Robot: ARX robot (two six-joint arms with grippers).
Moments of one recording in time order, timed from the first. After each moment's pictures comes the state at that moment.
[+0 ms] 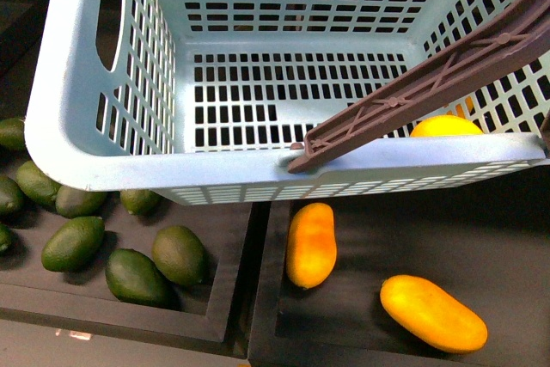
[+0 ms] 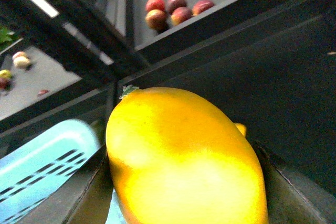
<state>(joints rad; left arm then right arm) -0.57 1.80 1.61 -0.46 0.42 -0.80 -0.09 1.50 0.96 0.24 -0.19 0.43</state>
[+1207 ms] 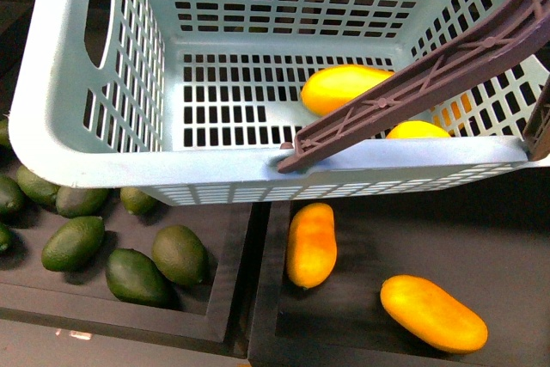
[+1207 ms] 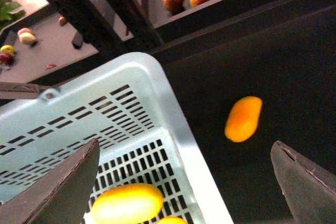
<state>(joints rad) -0.57 1.80 1.61 -0.46 0.42 -0.80 0.04 1.16 0.68 0.18 0.07 0.42</state>
